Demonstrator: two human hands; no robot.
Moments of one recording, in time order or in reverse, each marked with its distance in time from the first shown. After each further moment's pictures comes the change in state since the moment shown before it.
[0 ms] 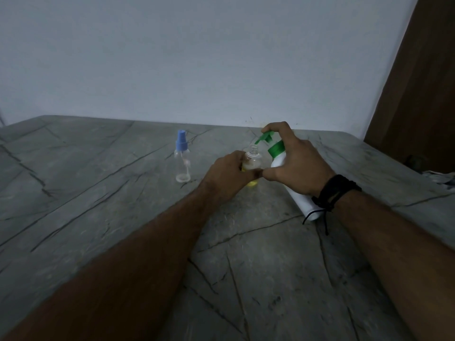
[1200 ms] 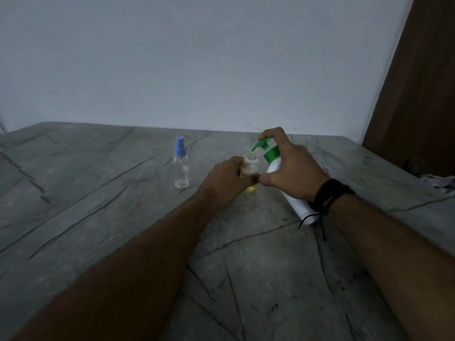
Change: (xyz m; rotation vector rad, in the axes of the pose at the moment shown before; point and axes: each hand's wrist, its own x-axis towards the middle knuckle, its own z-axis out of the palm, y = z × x) left_hand 0.001 0.000 0.001 0.010 -0.017 -0.004; right_hand 0.004 0.000 0.002 0.001 -0.011 -0.013
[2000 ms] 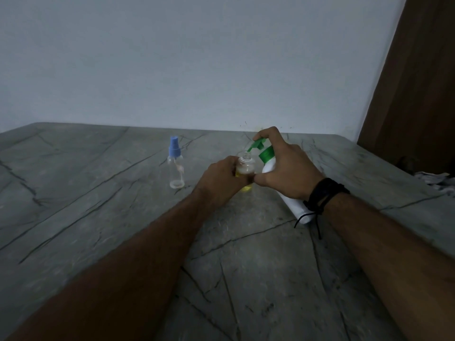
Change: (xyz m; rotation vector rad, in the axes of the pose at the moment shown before) left_hand -0.001 -0.001 0.001 -0.008 0.012 0.011; right_hand -0.001 0.000 -0.001 -0.025 -0.011 0.007
